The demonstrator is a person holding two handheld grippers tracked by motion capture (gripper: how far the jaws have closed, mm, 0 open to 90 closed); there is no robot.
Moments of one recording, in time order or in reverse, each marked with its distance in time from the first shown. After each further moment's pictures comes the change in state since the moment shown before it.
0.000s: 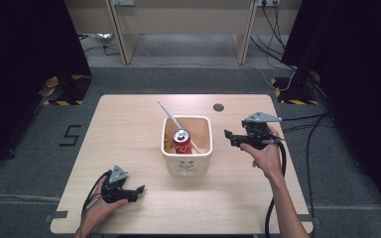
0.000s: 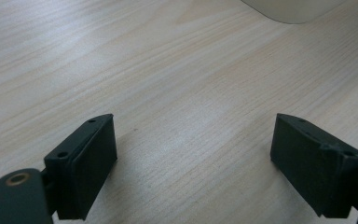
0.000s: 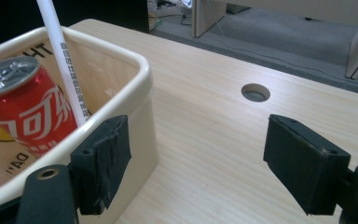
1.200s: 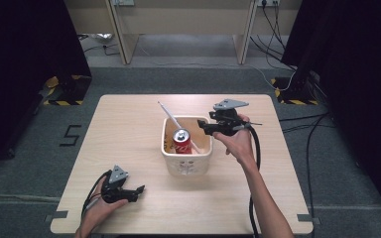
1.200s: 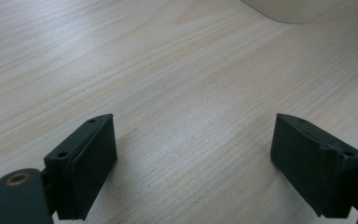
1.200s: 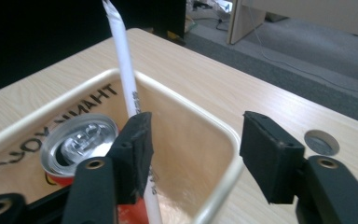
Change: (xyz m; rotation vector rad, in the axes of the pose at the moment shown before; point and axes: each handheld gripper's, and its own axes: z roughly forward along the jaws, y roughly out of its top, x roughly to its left) left arm 0.000 0.000 0.000 0.000 0.000 0.000; right arm 0.053 0.054 0.043 0.014 0.118 -0.085
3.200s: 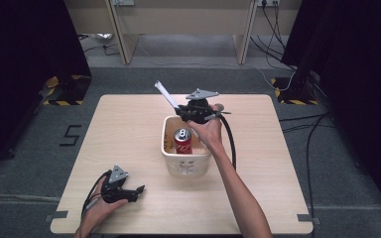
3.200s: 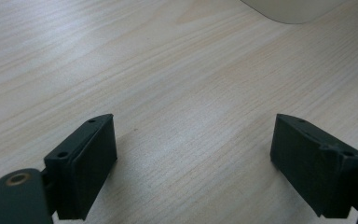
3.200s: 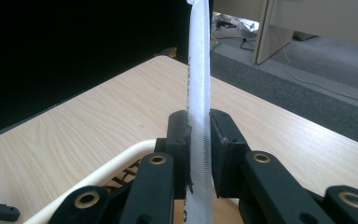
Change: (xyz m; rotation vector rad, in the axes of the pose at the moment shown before) left arm 0.000 0.000 0.000 0.003 -0.003 0.001; right arm 0.028 0.034 0.076 -0.075 0.105 -0.001
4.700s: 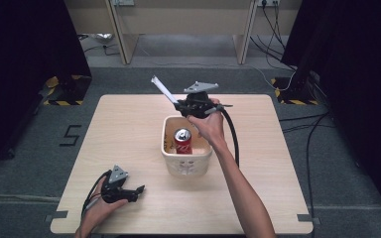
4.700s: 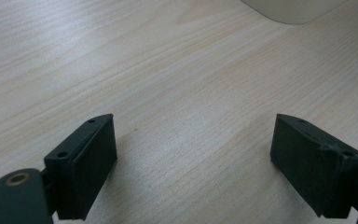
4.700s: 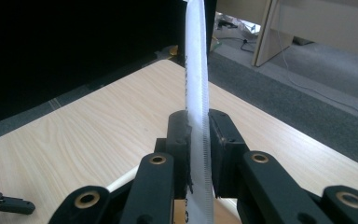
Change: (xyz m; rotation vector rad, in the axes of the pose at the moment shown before) left arm 0.000 0.000 0.000 0.001 0.000 0.000; right arm 0.009 0.029 -0.017 0.022 0.000 -0.041
